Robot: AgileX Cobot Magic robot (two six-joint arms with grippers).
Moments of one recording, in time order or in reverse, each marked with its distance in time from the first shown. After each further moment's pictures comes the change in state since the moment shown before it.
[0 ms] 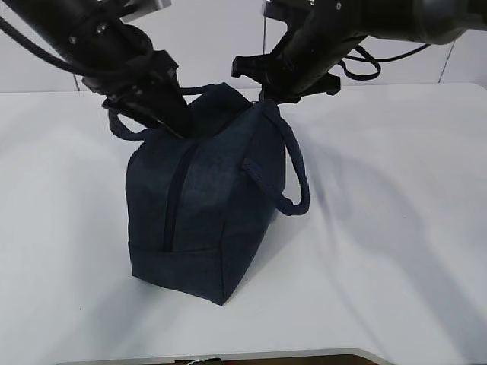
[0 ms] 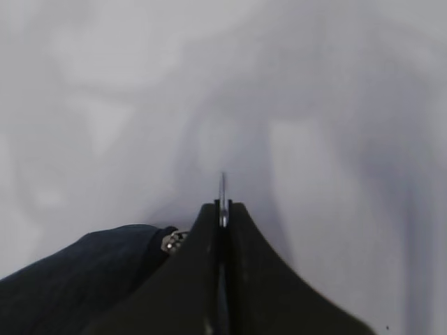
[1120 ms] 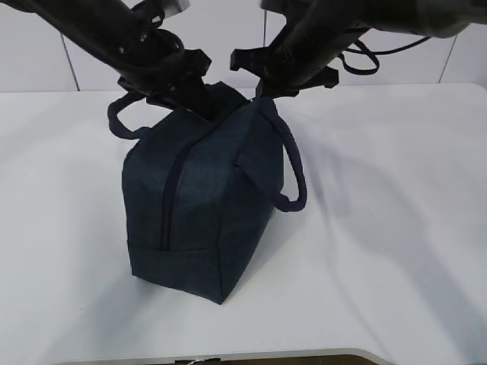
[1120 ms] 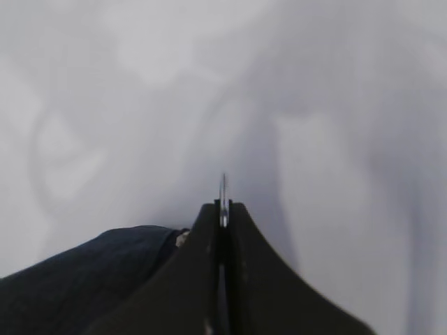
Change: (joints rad) left arm 0.000 0.147 -0.097 -0.077 -0.189 -0.002; right arm -0.002 -0.001 -0.027 0.059 0.014 -0.075
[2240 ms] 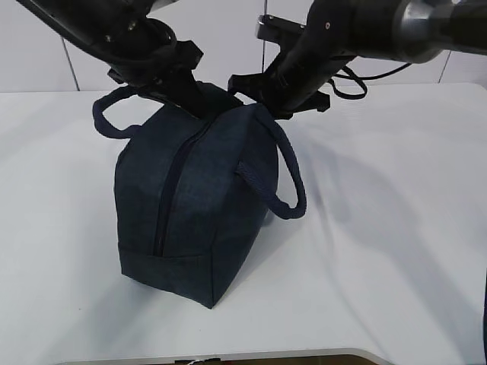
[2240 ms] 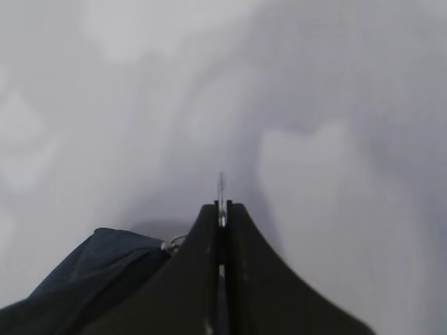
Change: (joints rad) left arm 0.000 -0.043 -0.003 0.027 0.076 -0.002; right arm -0.012 0.083 -0.011 0.026 -0.003 -0.007
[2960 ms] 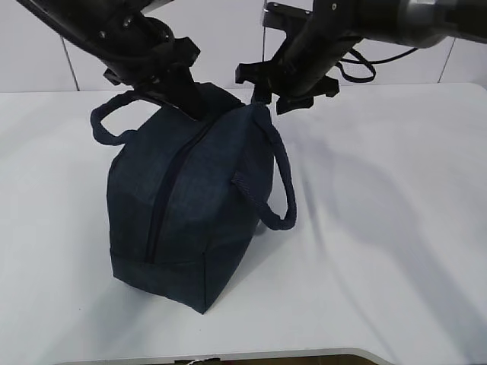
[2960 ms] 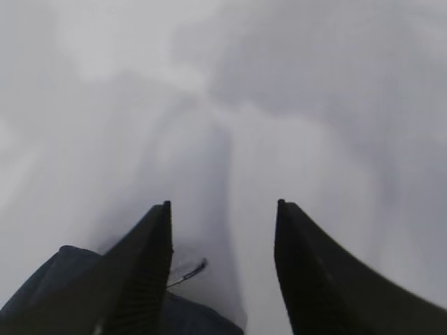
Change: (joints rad) left arm 0.000 -0.011 0.000 0.004 0.046 -0.028; right arm -0.014 0.012 -0.093 -0.023 0.090 -0.021
